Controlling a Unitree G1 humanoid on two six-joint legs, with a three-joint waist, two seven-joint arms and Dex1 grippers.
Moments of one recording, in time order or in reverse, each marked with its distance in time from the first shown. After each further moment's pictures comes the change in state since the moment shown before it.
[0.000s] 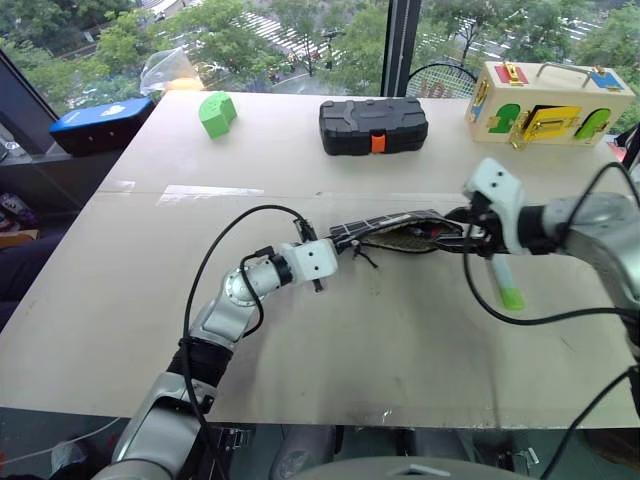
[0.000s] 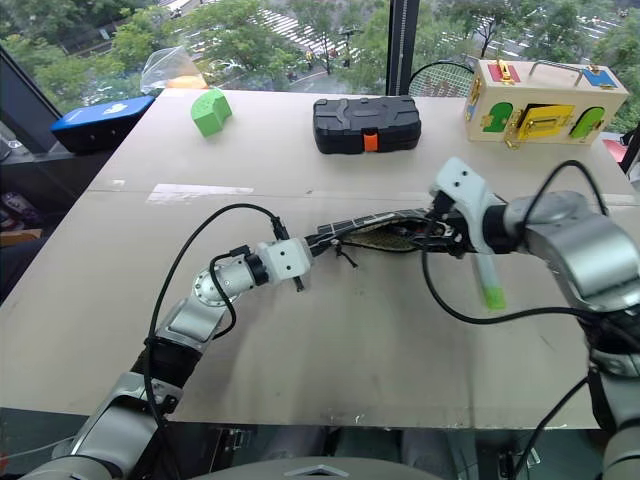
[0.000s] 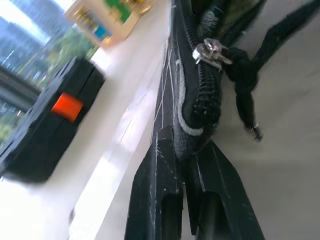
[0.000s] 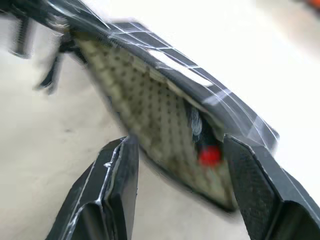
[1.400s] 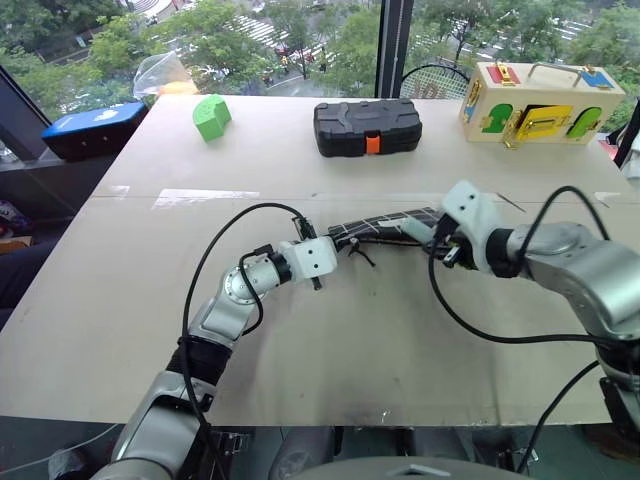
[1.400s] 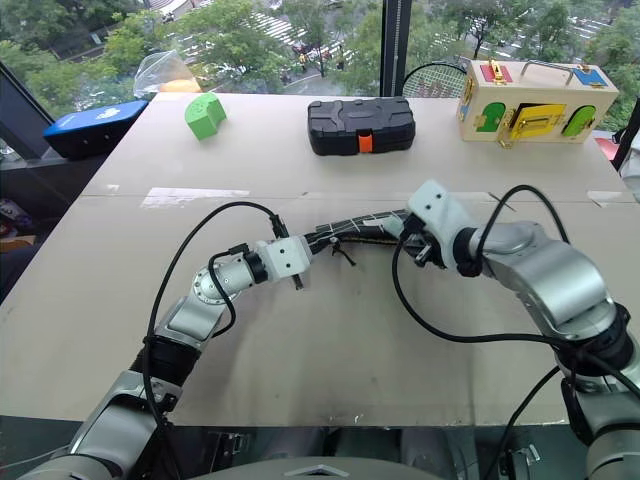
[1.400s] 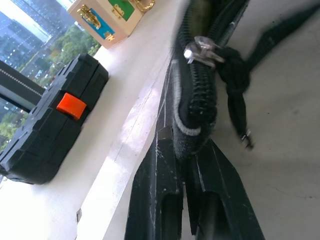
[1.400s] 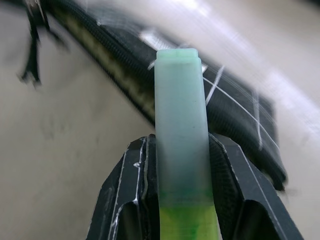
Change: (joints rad) left arm -0.004 0.000 -0.006 -0.022 0.007 -0.004 -0.012; right arm -0.034 0.095 0.248 -0.072 -0.057 0.144 -0.342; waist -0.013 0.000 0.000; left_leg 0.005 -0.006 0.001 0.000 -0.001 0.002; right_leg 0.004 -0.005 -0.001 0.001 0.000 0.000
